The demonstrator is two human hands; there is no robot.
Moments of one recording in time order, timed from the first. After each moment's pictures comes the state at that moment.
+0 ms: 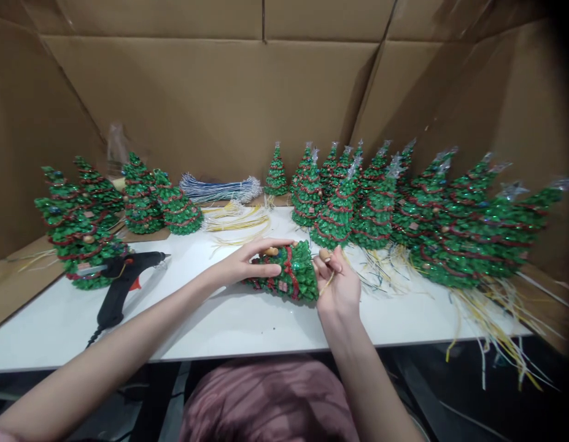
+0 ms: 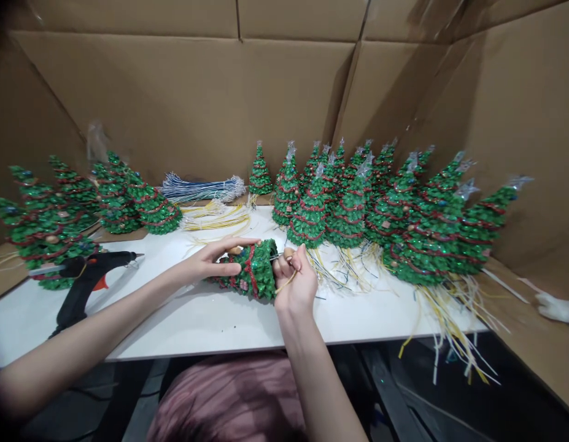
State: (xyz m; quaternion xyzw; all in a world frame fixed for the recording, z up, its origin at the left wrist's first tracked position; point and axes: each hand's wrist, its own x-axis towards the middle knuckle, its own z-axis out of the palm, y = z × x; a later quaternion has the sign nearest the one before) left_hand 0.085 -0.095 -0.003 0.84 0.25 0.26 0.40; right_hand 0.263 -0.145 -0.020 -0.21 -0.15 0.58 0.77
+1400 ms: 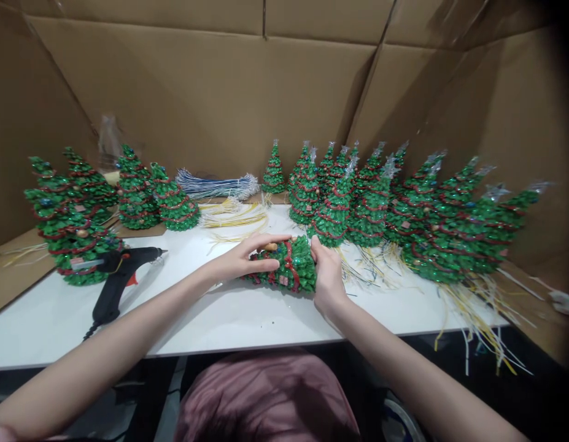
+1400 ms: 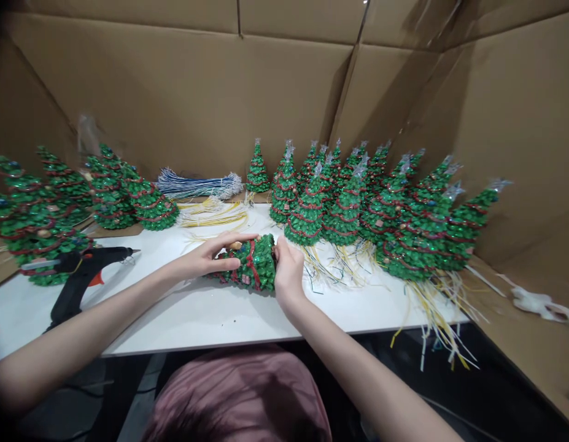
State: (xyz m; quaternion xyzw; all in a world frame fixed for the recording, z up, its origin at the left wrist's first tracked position) left_hand 0.083 -0.089 -0.009 0.86 0.22 0.28 0.36; right_hand 0.260 -0.127 -0.038 -0.46 -0.35 0.44 0.69
